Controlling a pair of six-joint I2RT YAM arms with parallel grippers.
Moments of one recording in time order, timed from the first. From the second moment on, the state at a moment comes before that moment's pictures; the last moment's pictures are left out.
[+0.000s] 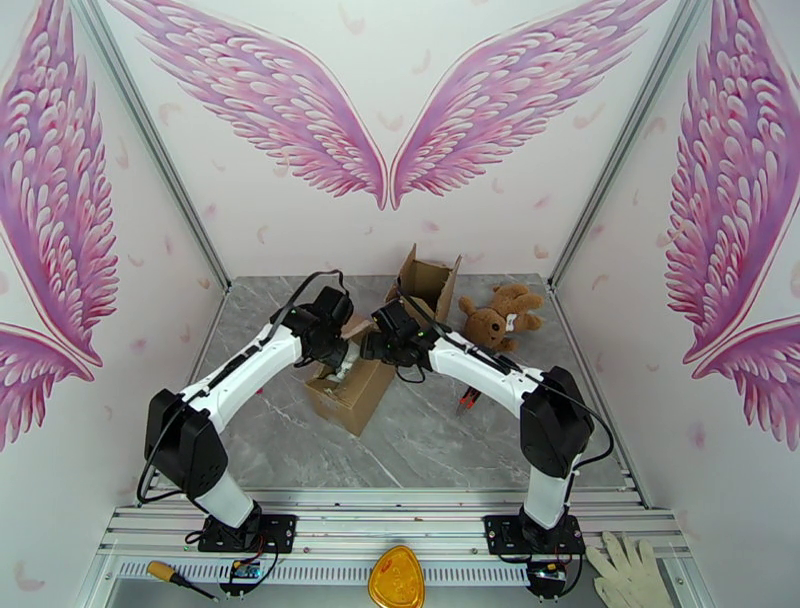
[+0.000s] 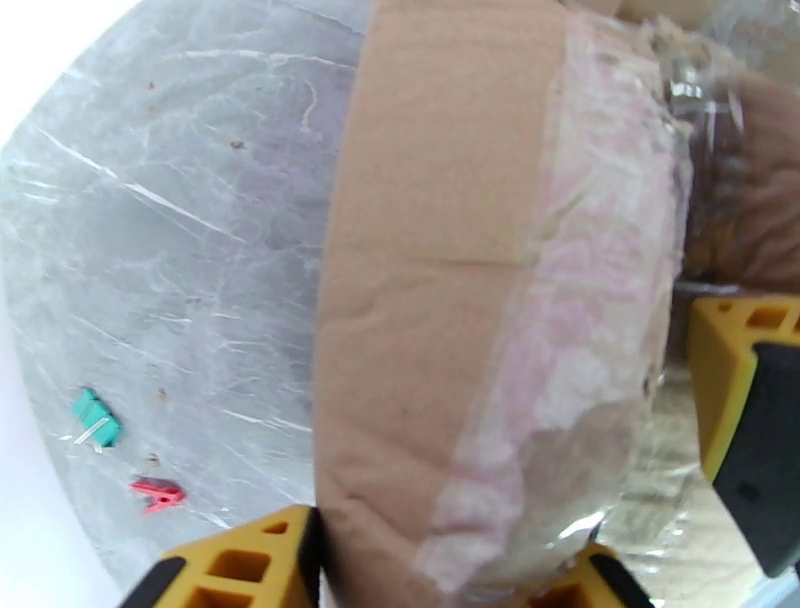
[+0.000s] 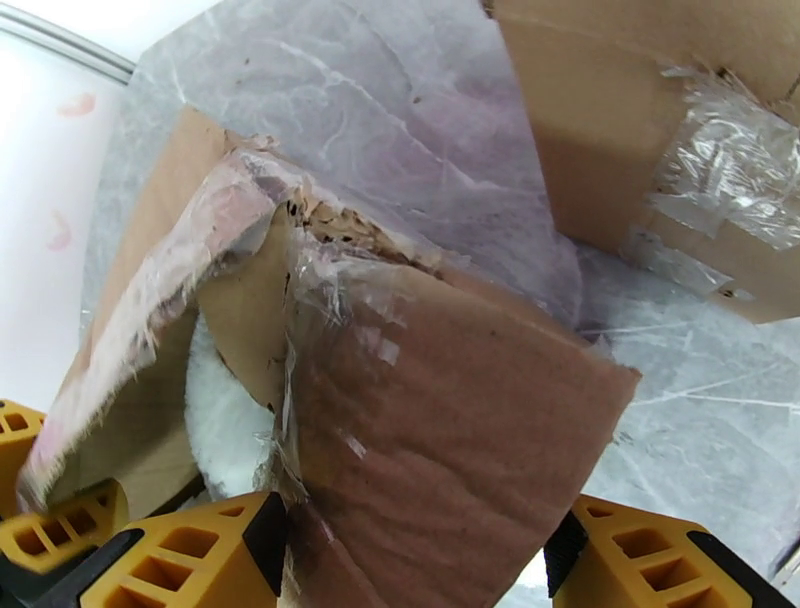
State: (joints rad) left arm -0.47 1.65 1.50 -1.00 -0.12 -0.10; right arm 0.74 1.85 1.53 -0.59 0.07 0.74
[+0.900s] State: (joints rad) left arm -0.36 1.66 1.51 -0.97 0.13 -0.25; right arm 0.74 1.82 1.60 -0.71 0.13 0.70
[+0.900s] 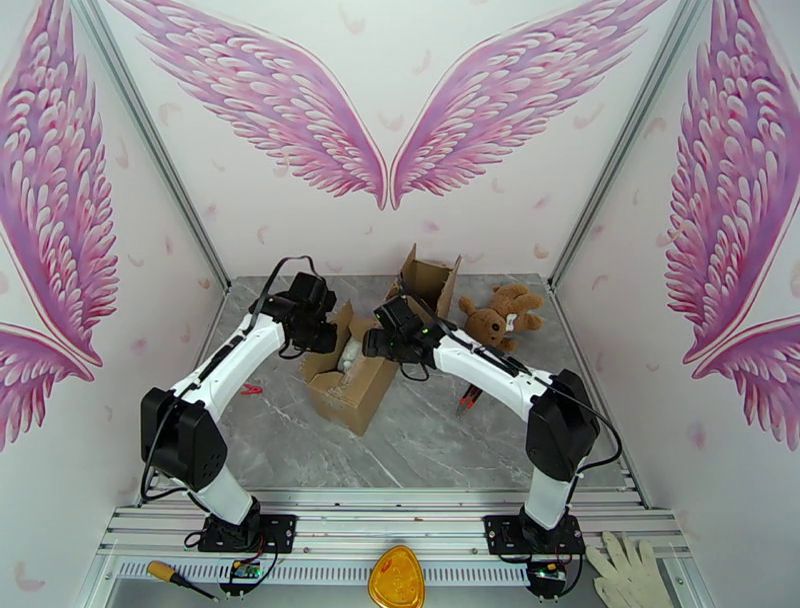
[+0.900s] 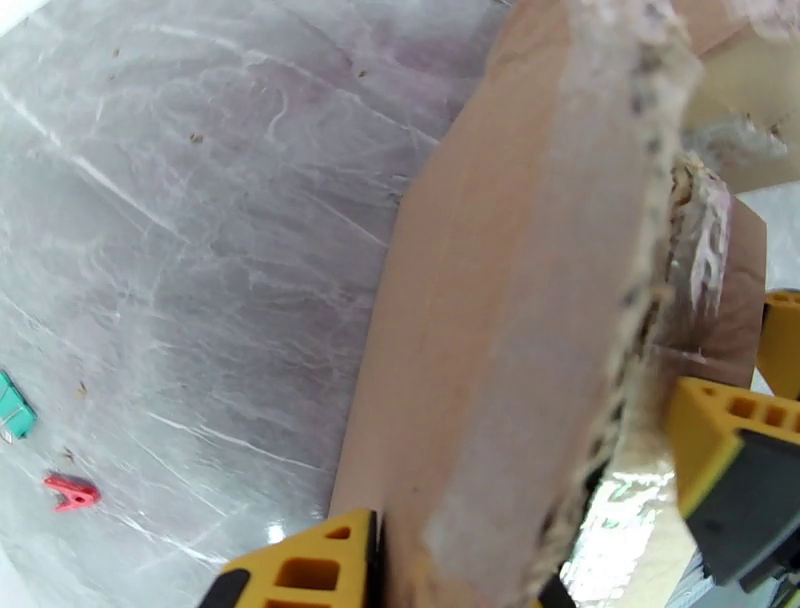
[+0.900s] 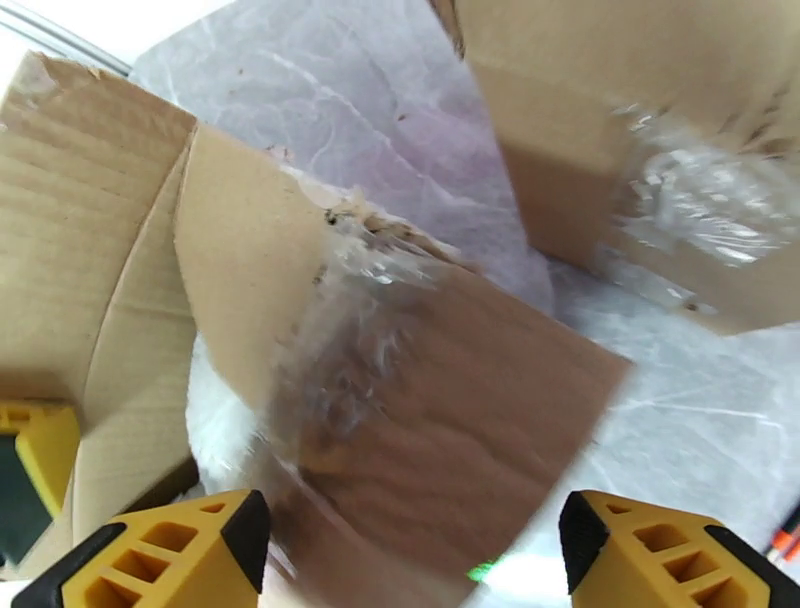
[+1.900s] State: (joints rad) left arm -0.40 1.46 1.36 -0.79 0.11 -0.47; right arm 0.81 1.84 1.83 -1.13 0.39 0.66
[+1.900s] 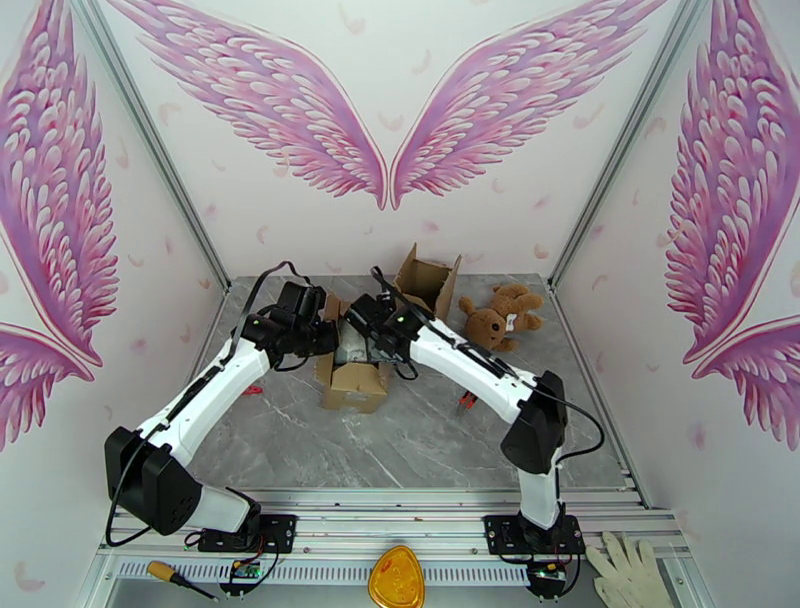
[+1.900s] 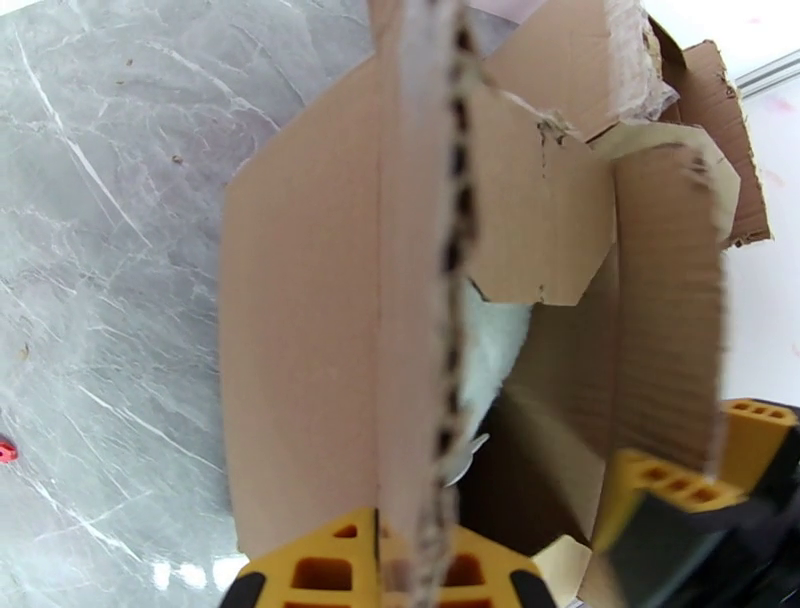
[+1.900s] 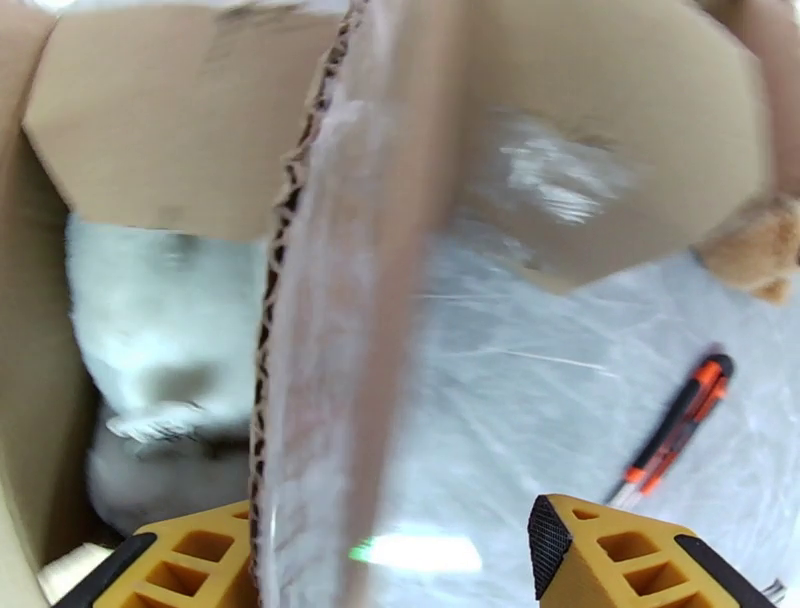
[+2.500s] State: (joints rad) left arm -0.41 1.44 1.36 -0.77 0.13 -0.47; right arm 0.79 1.59 1.65 -0.83 0.26 0.62
